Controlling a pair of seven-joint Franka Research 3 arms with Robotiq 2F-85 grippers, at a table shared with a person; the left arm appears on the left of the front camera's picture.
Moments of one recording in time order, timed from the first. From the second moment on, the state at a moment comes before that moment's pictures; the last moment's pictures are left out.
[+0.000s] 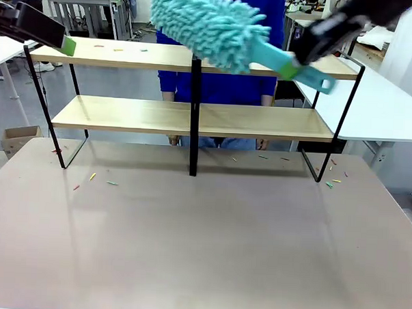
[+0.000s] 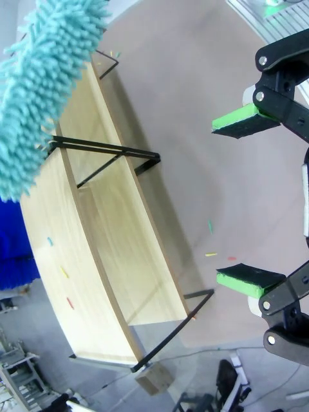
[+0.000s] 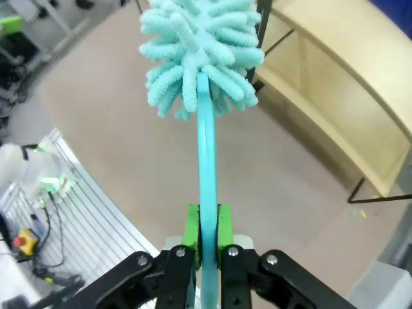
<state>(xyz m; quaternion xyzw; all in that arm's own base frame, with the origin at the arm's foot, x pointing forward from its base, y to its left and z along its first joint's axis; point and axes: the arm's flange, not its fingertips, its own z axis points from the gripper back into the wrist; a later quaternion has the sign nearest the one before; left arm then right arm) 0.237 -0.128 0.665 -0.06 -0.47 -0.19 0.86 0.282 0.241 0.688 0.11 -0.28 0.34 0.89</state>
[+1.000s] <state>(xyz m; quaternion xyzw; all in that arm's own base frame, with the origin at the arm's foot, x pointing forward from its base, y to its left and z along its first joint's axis) 0.237 -0.128 0.665 -0.06 -0.47 -0.19 0.86 0.317 0.347 0.703 -0.06 -0.27 0.21 0.94</state>
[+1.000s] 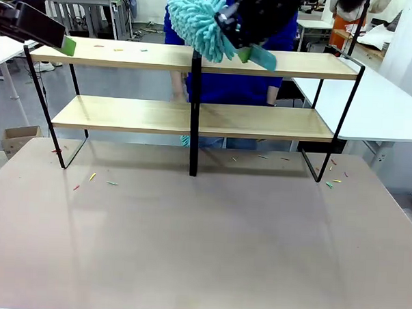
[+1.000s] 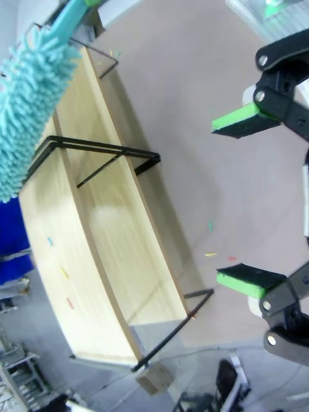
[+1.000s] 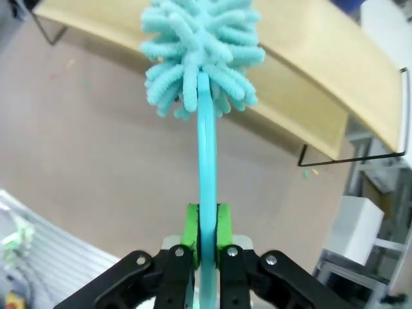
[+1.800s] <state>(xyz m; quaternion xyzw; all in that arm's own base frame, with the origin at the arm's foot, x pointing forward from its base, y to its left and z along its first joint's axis) 0.237 -0.128 0.665 -0.06 -0.47 -0.19 0.86 0.385 0.443 0.681 -0.03 -0.26 0.26 0.93</state>
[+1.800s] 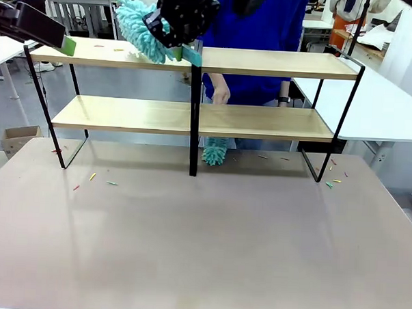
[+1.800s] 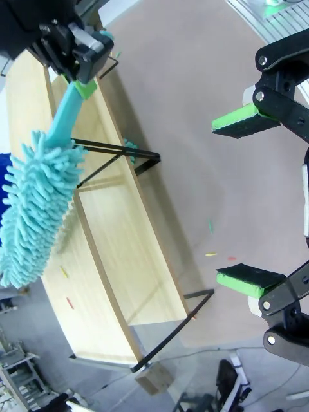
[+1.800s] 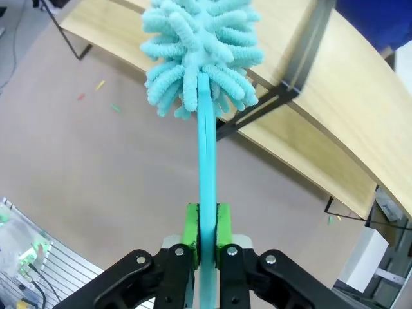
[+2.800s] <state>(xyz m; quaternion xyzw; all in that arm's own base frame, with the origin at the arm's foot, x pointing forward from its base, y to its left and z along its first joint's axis) 0.237 -0.128 0.665 -0.06 -0.47 -0.19 0.86 0.436 0.454 0.666 -0.04 -0.27 0.21 0.94</state>
